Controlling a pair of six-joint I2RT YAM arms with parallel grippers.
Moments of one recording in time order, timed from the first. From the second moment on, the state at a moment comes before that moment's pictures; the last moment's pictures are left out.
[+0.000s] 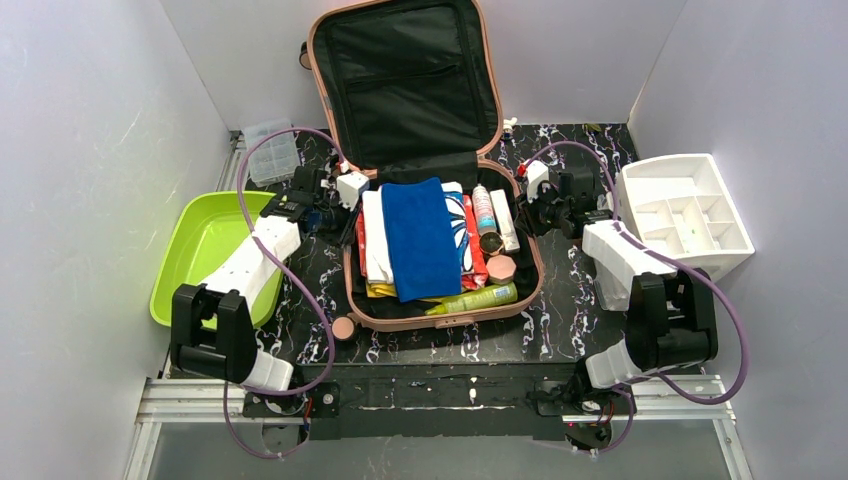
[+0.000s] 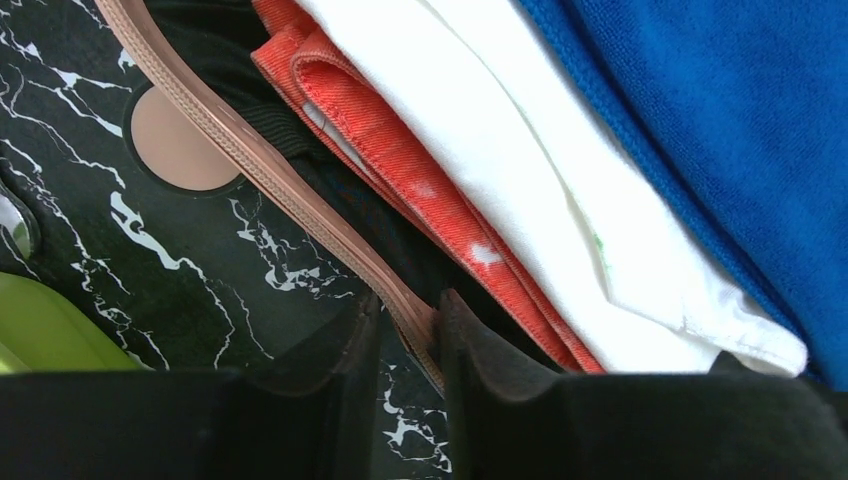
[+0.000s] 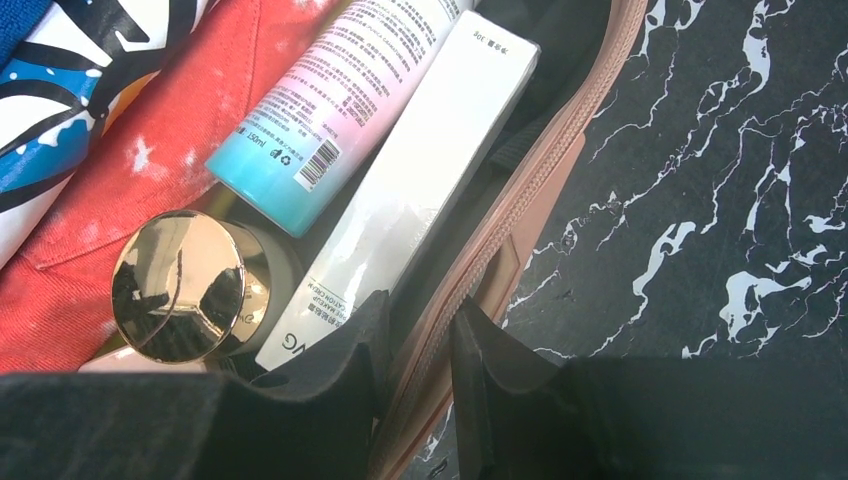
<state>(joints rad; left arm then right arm) -0.23 1.44 1.07 -0.57 0.25 0.32 0.17 1.48 0.92 -0.16 -0.42 -0.39</state>
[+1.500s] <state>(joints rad) -0.34 1.59 1.24 -0.68 0.21 0.31 0.16 1.33 0.83 -0.24 -0.25 -0.40</state>
